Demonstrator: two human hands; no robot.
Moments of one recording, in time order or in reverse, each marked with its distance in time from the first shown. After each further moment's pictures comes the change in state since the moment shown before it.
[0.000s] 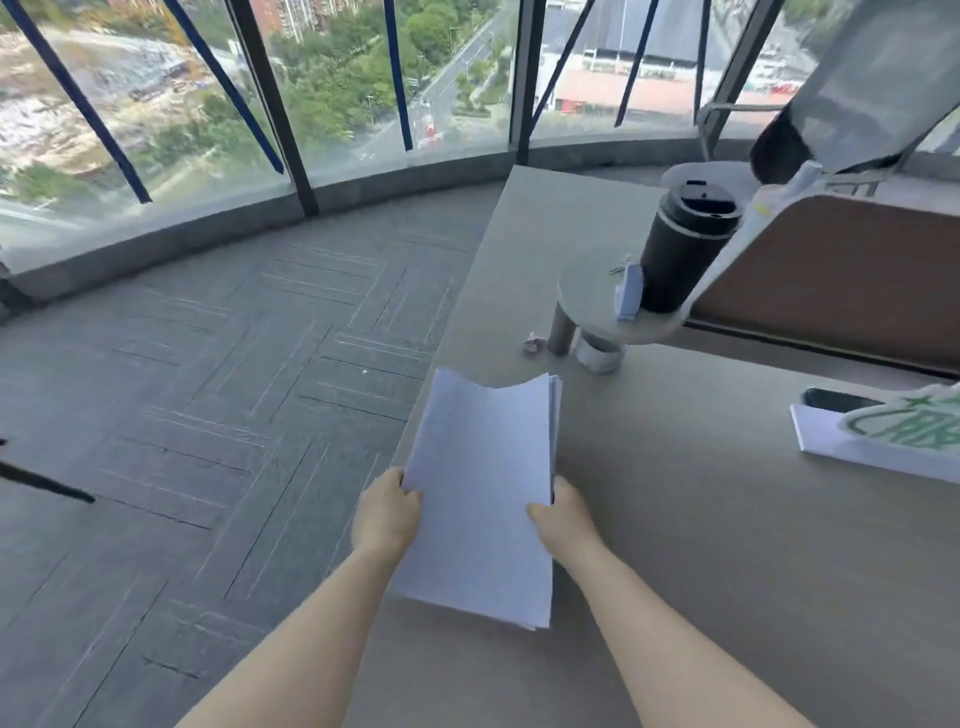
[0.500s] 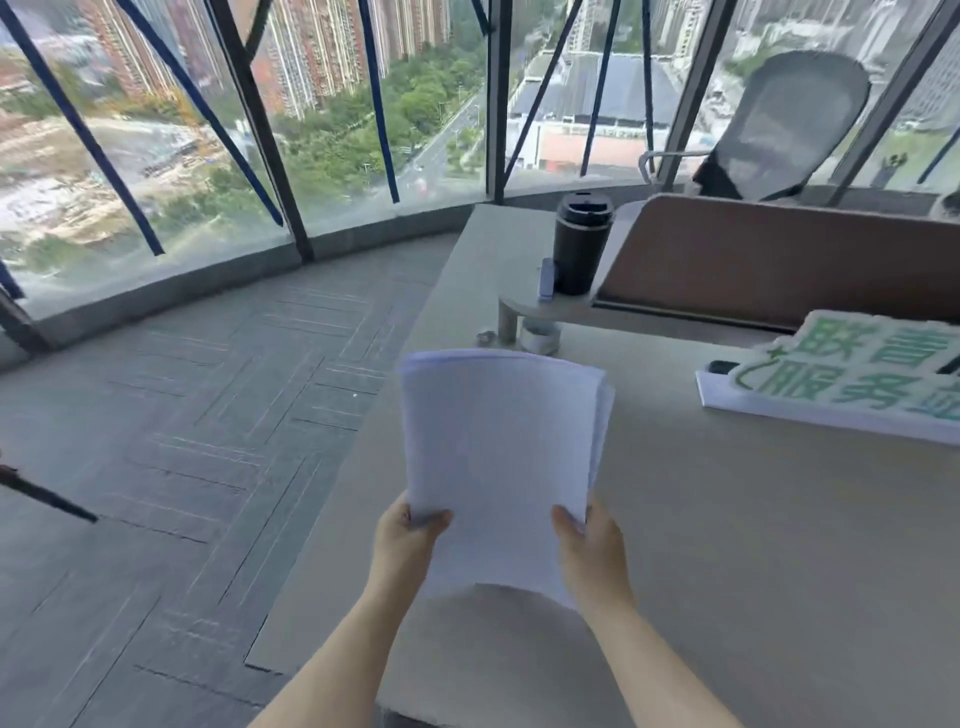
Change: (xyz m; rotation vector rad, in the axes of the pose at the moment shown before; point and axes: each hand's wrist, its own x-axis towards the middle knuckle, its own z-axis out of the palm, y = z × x) left_hand -0.183 -0.011 0.034 -0.657 -0.134 0.214; right_hand -0.154 0.088 -0.072 0.269 0.261 -0.258
